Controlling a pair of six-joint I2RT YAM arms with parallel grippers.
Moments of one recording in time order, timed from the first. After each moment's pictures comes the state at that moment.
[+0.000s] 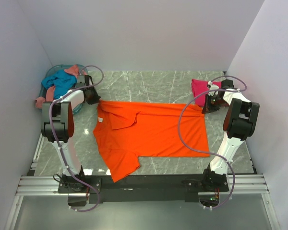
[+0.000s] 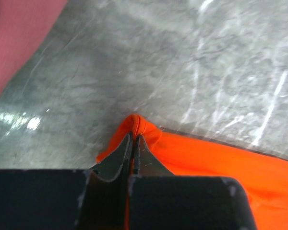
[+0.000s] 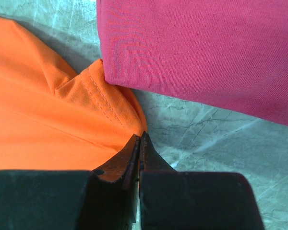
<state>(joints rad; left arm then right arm) -0.01 1.96 1.35 -0.29 0.08 -0.51 -0.28 2.03 1.44 -0.67 -0.43 -0.30</state>
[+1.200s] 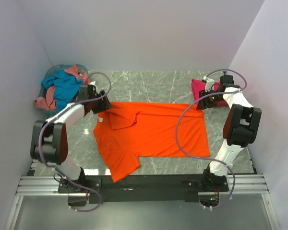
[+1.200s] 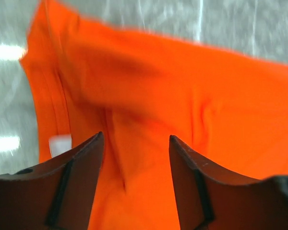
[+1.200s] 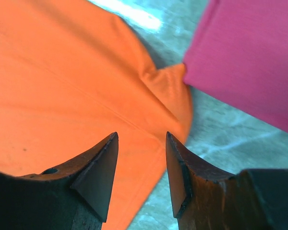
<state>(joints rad) -0.11 1.55 0.97 -0.22 0.25 -0.46 -0.23 1.88 1.41 -0.72 -0.53 -0.48</state>
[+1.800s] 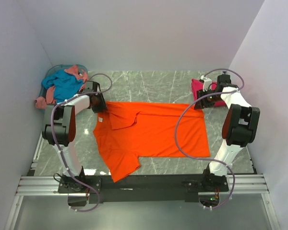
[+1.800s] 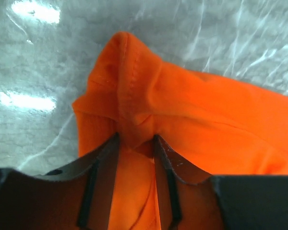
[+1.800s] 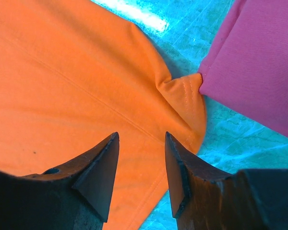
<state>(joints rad) -0.11 1.90 1.22 -0.33 0.06 -0.46 -0.20 1.88 1.41 -0.71 -0.55 -0.45</state>
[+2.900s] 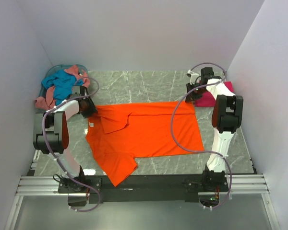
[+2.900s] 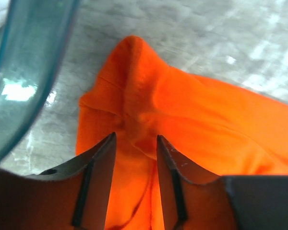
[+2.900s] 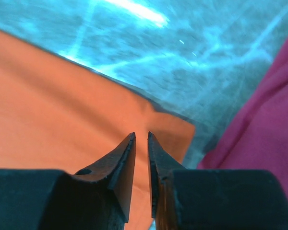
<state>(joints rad) 0.02 1.77 1.08 -0.32 0.05 -0.49 -0.05 2.17 1.72 -0.71 -0.47 -0.30</state>
